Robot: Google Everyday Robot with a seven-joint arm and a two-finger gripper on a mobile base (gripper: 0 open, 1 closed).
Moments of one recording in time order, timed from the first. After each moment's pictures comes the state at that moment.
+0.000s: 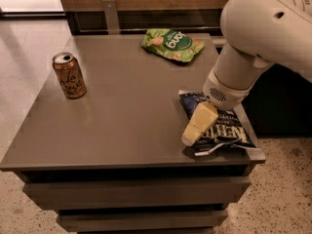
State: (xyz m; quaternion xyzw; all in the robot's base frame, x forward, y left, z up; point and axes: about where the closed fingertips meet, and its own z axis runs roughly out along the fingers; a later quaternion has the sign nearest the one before) arm 0.483 -0.134 0.834 -0.41 0.91 0.04 0.09
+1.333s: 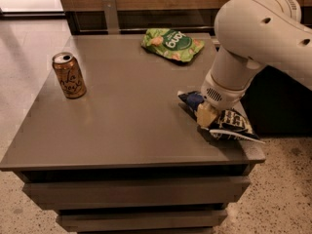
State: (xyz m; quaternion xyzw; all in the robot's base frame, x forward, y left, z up) arm 0.493 -0.138 0.818 -0.39 0.92 0.03 0.07
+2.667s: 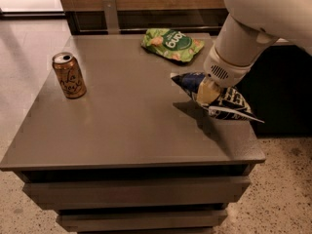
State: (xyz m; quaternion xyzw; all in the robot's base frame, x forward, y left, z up) arm 0.518 -0.132 0.874 -0.44 0.89 0.01 0.14
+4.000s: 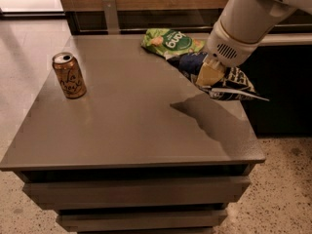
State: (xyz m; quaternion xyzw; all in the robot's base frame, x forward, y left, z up) arm 0.529 -0.124 0.926 -0.50 0.85 0.00 0.18
